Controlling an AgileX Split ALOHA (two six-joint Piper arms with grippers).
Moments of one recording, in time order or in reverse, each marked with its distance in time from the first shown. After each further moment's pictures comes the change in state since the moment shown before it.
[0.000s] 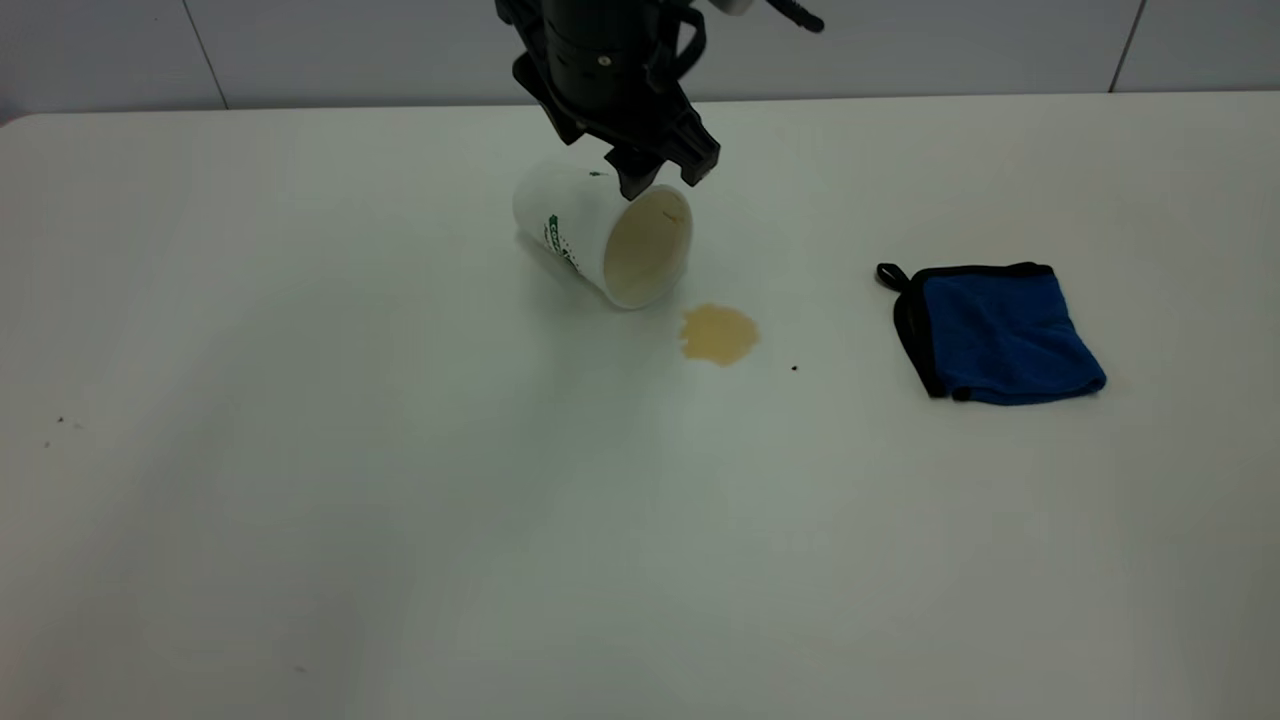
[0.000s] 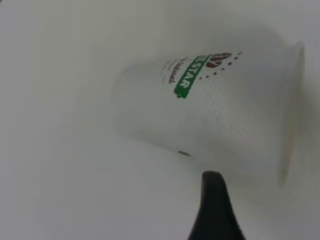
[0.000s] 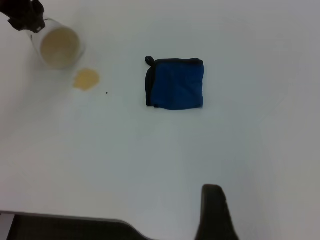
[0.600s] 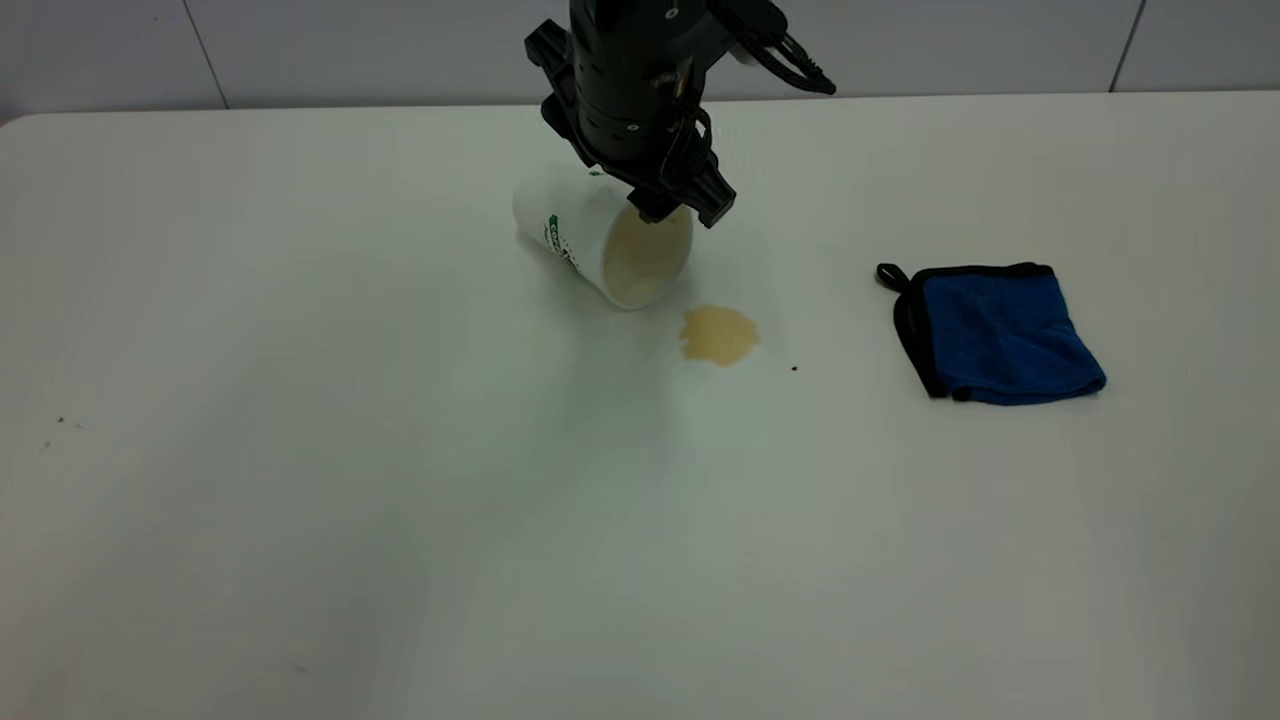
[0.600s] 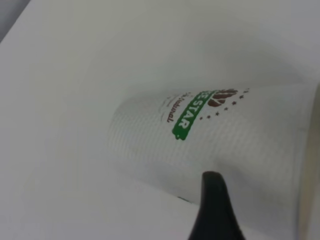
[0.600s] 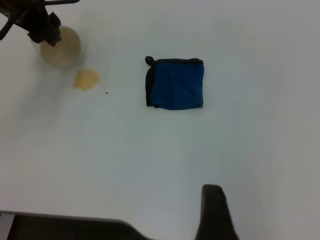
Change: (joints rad) left arm -0.017 0.086 -0.003 0.206 -0.102 -0.189; right arm 0.000 0.000 0.000 0.000 0.000 0.000
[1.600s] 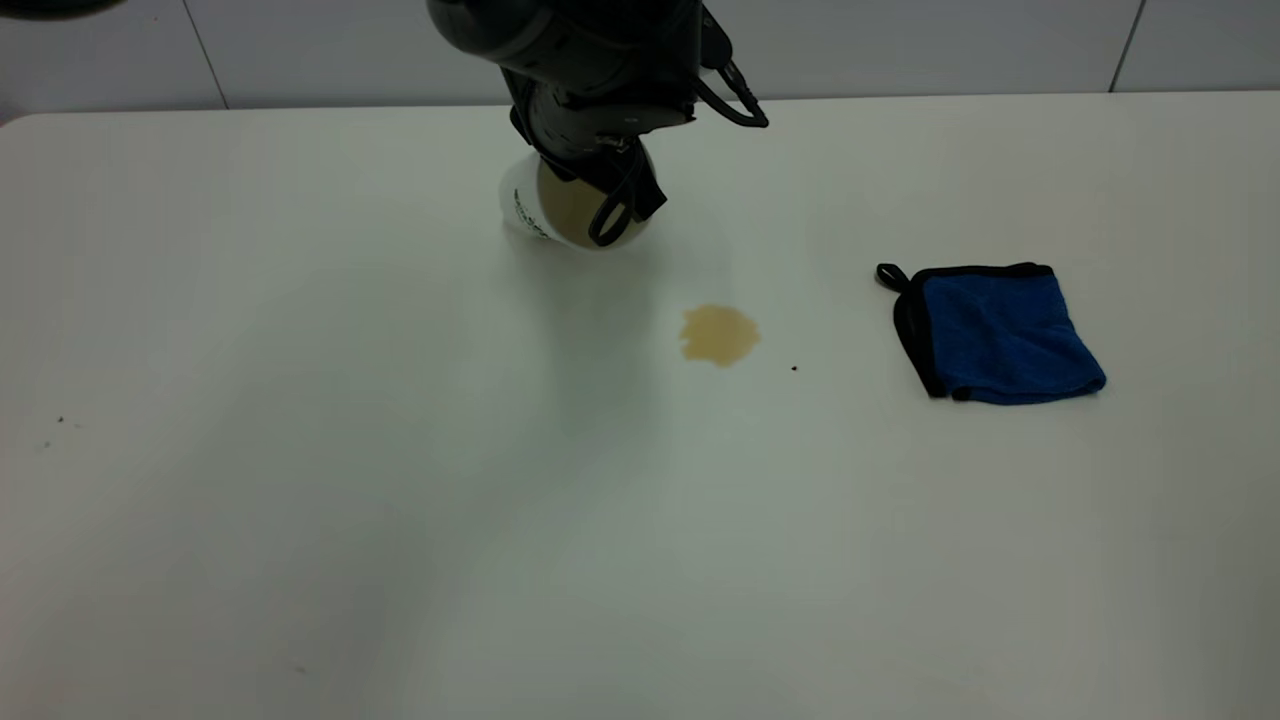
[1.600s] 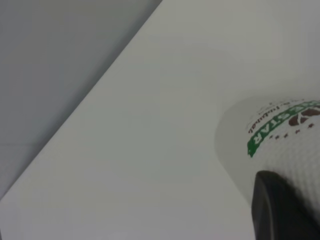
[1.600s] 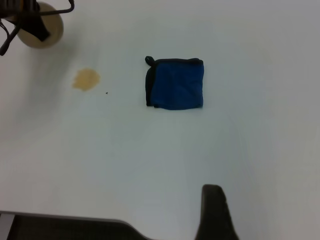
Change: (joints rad) left arm 0.019 0.071 -0.002 0.472 0.115 -0.361; right arm 0.000 0.000 0.000 0.000 0.000 0.000
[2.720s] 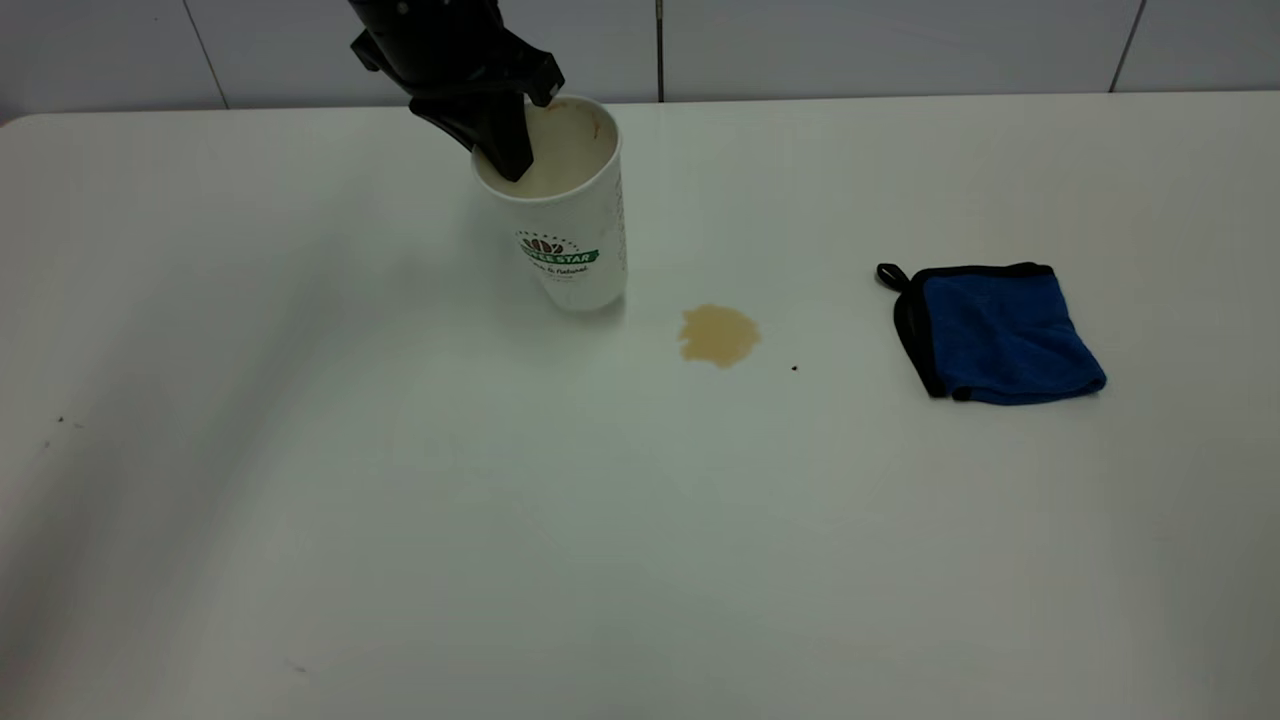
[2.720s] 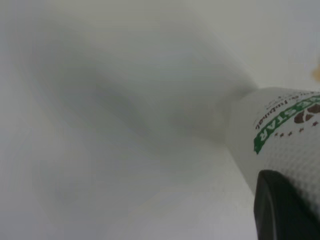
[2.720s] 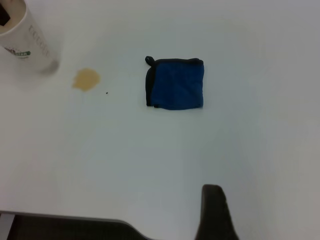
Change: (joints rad) left arm 0.338 -0.171 -0.003 -1.477 0.058 1.198; right arm 0.000 0.000 0.000 0.000 0.000 0.000
